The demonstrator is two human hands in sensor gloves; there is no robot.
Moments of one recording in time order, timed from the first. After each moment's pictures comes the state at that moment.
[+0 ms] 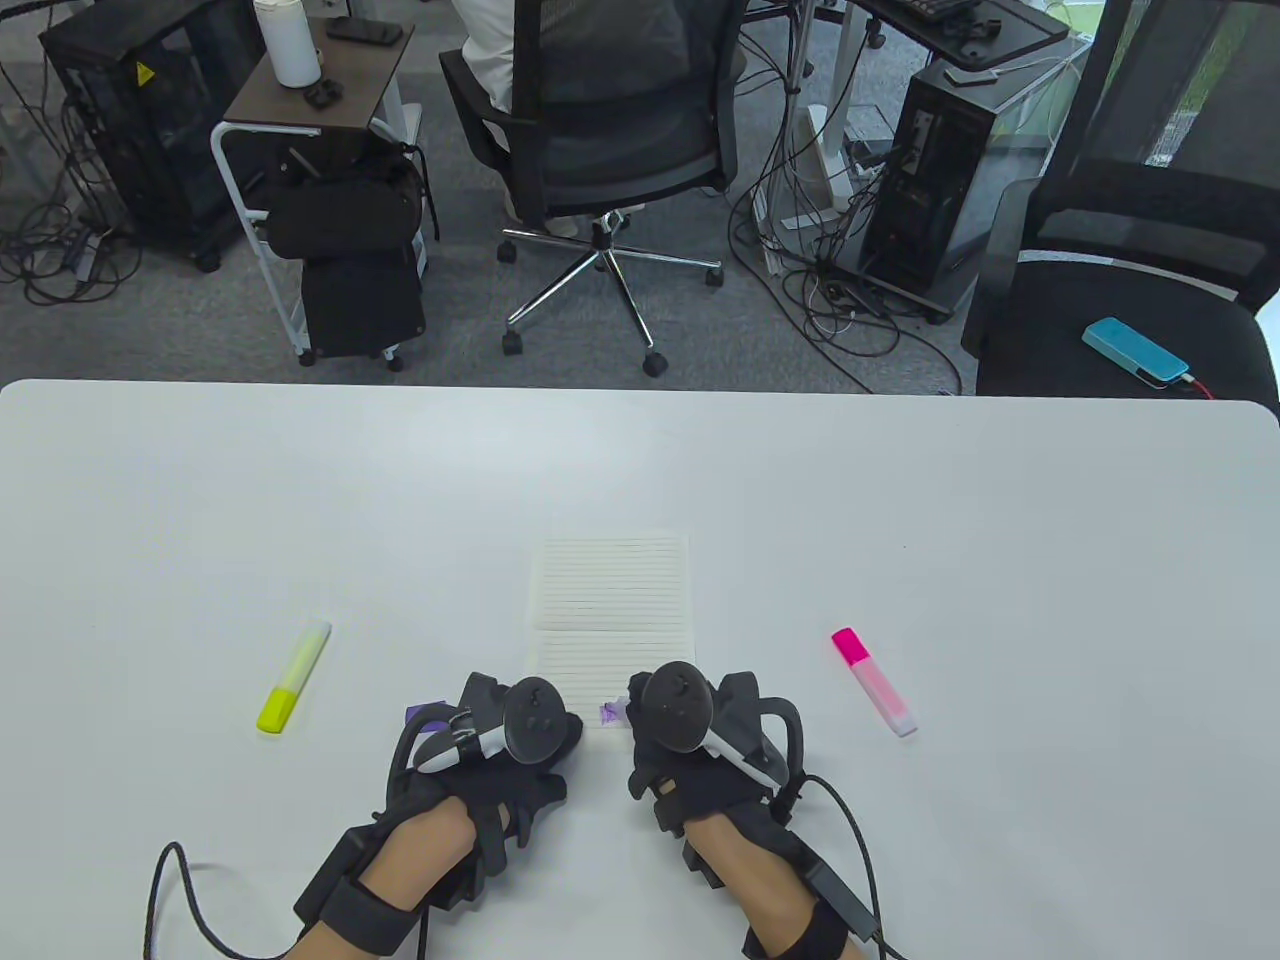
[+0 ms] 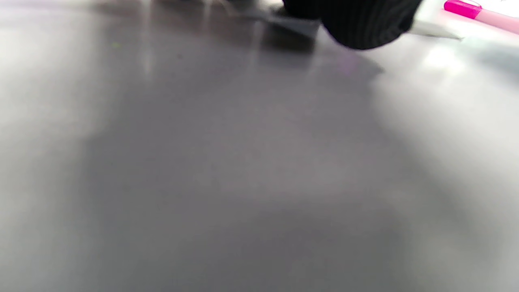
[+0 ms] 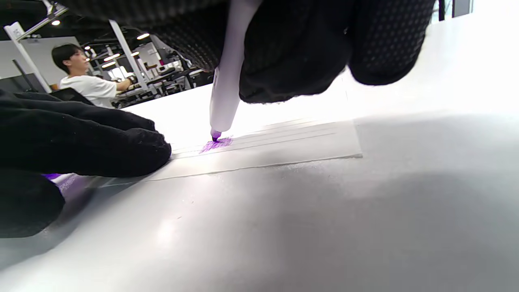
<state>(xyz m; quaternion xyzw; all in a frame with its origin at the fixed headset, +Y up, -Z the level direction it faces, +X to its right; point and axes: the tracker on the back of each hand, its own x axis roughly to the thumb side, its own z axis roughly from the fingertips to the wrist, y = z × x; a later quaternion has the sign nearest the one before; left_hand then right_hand) -0.150 -0.774 -0.297 -0.26 -0.17 0.05 0.95 0.047 -0.738 -0.300 0.10 0.08 0.98 0.14</state>
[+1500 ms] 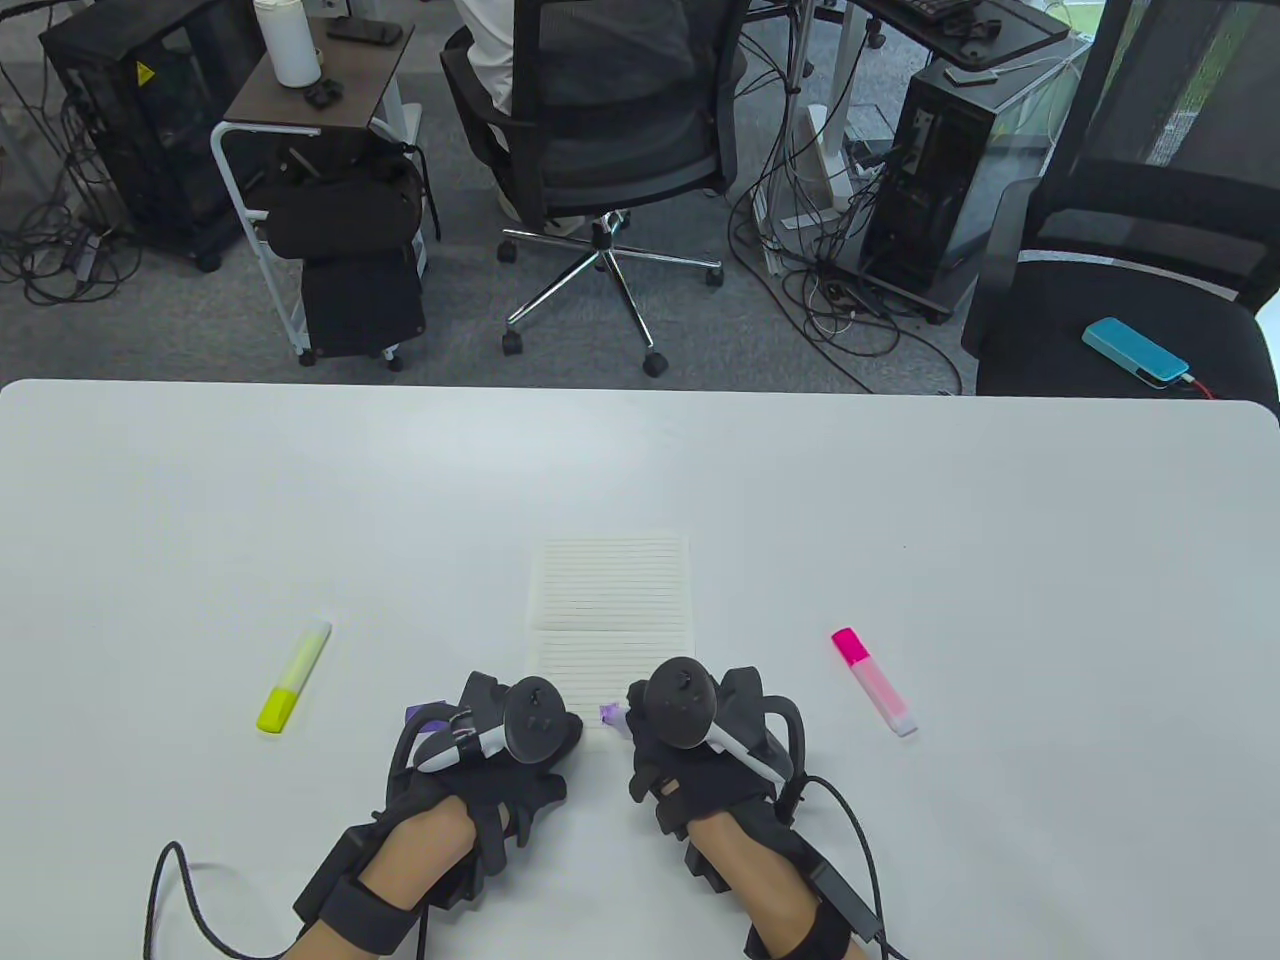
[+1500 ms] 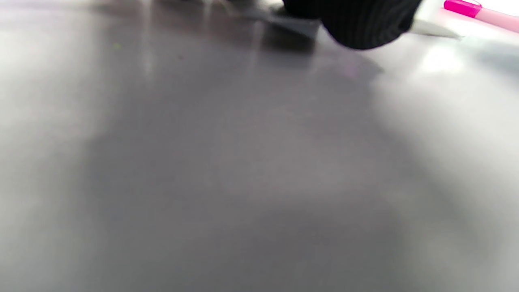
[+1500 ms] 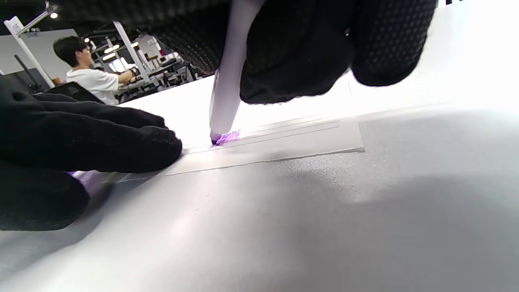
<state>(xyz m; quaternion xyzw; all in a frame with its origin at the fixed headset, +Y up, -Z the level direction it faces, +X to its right) -0.150 -0.774 -0.298 -0.26 -0.17 0.04 0.95 0.048 -0.737 -0.299 0.11 0.09 0.98 0.15</state>
